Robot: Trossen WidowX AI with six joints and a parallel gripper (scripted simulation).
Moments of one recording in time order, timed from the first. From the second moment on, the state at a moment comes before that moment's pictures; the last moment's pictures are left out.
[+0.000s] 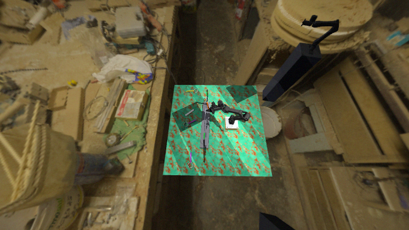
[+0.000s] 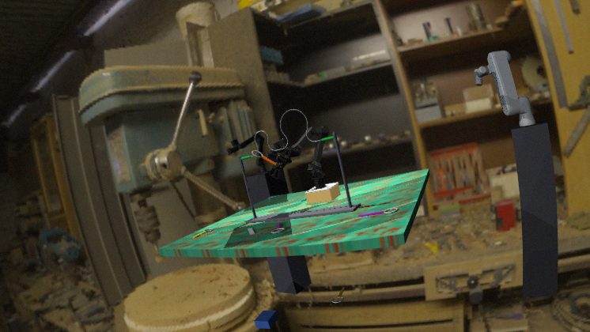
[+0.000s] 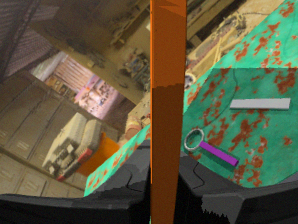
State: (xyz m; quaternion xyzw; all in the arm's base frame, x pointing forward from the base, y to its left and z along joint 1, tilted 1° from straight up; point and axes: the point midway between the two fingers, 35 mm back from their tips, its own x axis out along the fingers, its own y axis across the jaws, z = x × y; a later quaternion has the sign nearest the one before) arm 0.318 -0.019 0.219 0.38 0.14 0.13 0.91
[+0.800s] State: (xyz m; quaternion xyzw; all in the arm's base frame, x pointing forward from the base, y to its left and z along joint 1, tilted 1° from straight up) arm 0.292 -0.003 0.256 0.48 0.21 0.18 0.83
